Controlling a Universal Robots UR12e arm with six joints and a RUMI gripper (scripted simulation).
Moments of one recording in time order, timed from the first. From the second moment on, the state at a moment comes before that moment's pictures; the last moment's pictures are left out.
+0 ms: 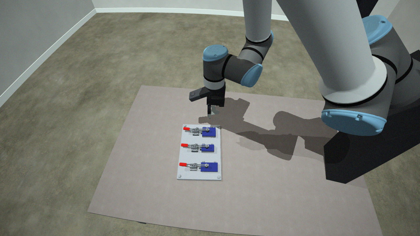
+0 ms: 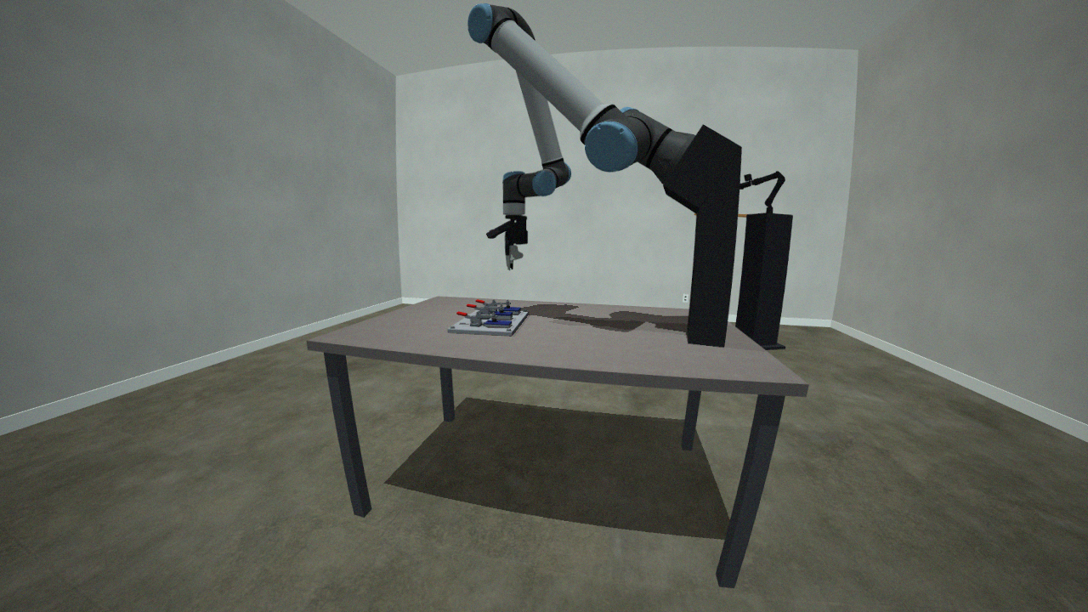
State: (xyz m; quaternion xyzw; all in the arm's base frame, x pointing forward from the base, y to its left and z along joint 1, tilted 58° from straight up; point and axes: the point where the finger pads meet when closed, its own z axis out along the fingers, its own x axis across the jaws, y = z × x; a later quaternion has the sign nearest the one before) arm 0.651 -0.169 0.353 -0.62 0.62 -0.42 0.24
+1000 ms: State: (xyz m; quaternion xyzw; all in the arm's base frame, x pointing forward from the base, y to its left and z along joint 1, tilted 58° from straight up) arm 0.680 -0.177 0.333 -0.62 0.62 -0.42 0.24
